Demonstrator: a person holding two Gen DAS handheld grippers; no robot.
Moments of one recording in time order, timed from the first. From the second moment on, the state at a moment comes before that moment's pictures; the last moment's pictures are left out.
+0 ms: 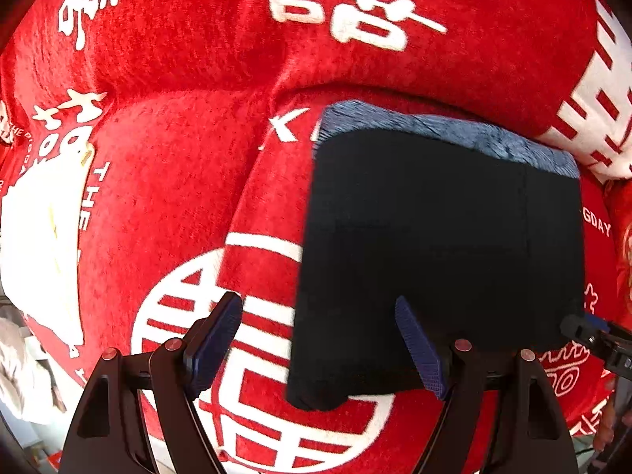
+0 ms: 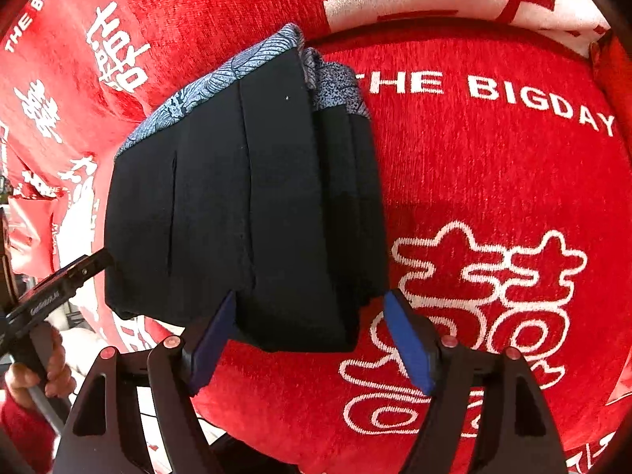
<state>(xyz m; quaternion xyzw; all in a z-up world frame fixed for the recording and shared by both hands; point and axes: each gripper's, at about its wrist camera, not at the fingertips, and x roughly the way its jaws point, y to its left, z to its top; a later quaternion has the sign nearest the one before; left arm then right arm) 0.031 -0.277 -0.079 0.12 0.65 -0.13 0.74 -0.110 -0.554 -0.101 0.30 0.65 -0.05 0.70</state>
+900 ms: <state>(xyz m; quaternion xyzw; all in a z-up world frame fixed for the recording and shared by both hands) 0.101 -0.277 -0.125 0.01 0.70 -0.26 0.66 -0.095 -0.621 -0.137 0.41 0.62 0.03 0.67</state>
